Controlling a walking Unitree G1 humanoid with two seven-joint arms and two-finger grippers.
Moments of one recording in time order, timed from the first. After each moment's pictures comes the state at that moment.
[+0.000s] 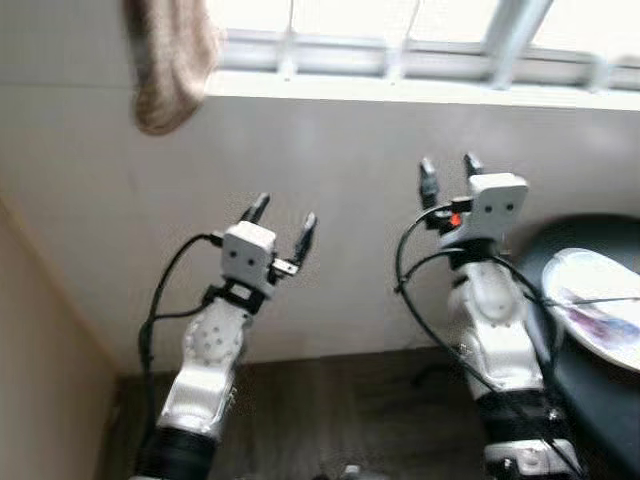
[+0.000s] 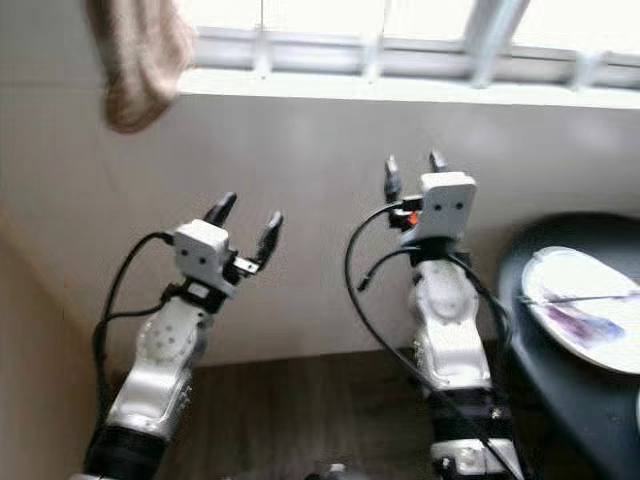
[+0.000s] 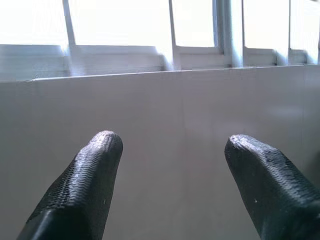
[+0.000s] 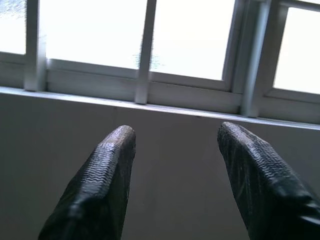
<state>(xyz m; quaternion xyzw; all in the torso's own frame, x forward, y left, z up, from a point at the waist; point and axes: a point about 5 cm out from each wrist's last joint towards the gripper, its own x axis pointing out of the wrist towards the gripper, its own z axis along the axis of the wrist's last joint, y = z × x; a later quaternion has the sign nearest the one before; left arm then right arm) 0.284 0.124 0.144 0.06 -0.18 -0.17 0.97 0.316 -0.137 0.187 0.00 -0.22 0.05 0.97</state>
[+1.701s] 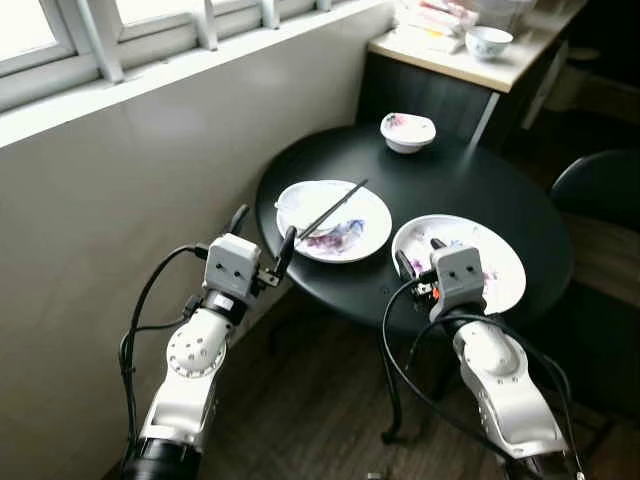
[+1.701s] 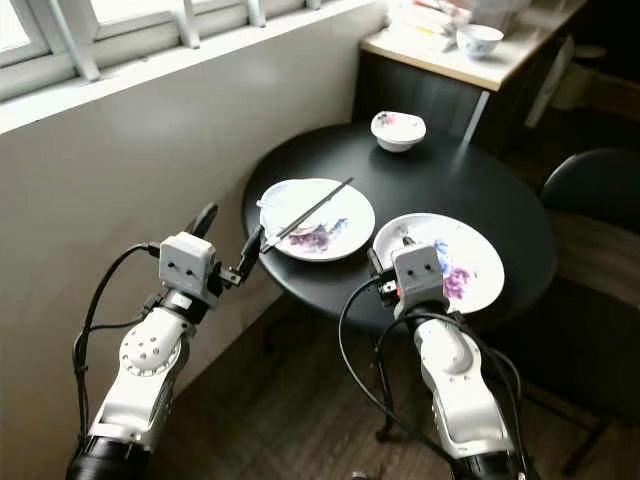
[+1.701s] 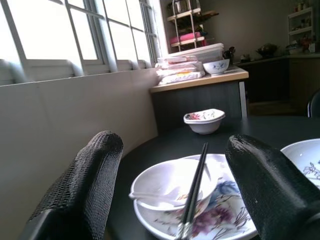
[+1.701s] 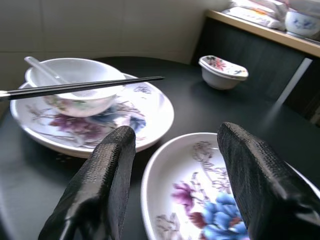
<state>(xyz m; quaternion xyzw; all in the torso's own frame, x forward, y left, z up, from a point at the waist) 0.277 0.134 0.132 0.10 -0.15 -0.16 0.97 0.280 -0.149 0.115 -0.10 -0.01 0.10 0.99</state>
